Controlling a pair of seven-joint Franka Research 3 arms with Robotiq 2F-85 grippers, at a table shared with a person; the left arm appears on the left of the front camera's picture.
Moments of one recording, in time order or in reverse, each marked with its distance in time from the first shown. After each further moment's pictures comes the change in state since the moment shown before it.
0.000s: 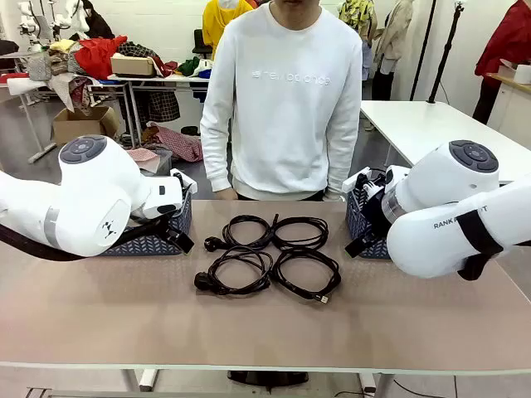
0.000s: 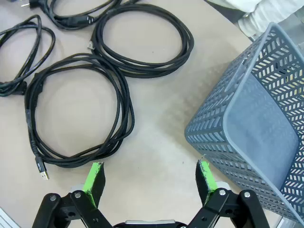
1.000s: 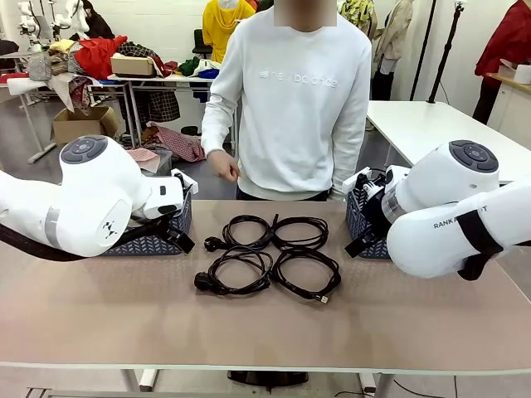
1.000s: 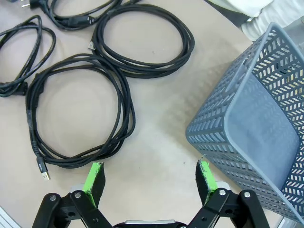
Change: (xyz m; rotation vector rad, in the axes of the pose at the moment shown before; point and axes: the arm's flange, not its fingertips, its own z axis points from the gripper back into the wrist) left arm 0.001 -0.004 0.000 -0.006 0.002 -0.011; right arm 0.000 0.001 0.000 0.007 -0.002 -0.004
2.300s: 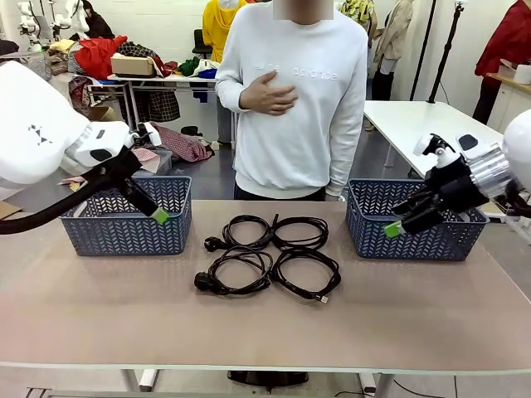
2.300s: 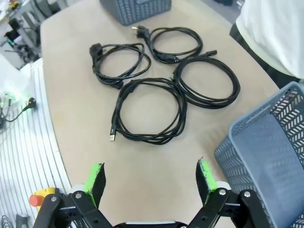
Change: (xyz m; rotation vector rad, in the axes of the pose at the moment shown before) left arm 0.008 0.072 0.105 -0.306 -0.131 -0.240; right arm -0.036 -0.081 0.096 0.473 -0.256 0.203
